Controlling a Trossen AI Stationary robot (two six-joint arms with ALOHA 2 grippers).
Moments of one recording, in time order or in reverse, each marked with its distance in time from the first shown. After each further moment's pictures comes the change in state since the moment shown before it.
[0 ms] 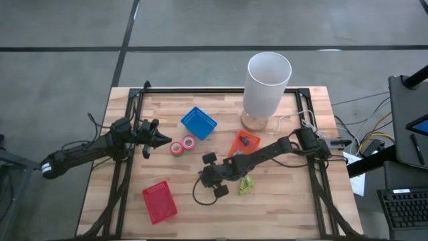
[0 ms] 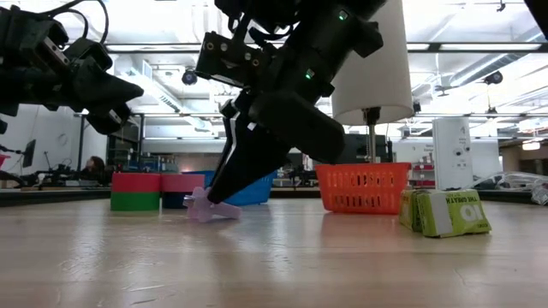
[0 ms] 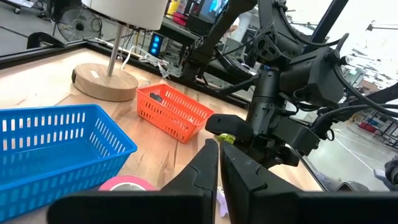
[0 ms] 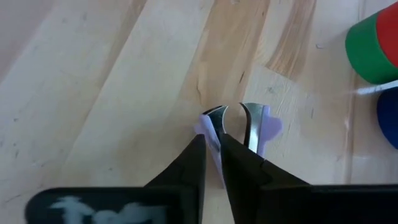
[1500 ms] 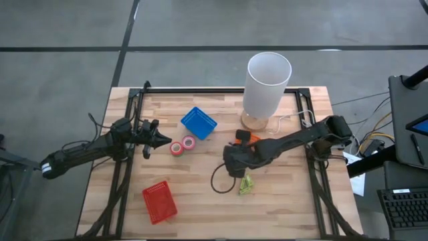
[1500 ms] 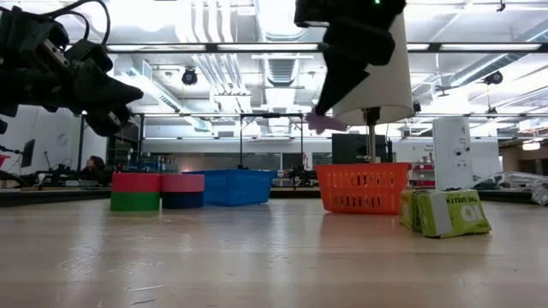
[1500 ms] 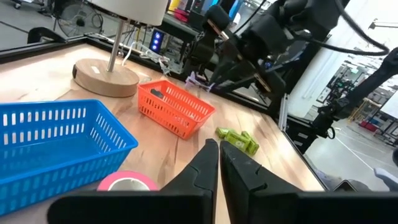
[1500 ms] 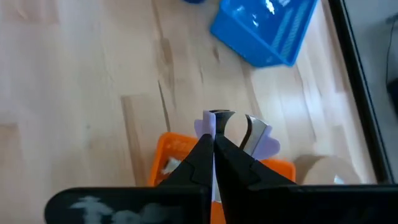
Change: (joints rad) left arm 0.000 0.000 0.000 -0.018 0.000 0.000; right arm 0.000 -0.387 -0.114 -0.521 0.373 0.474
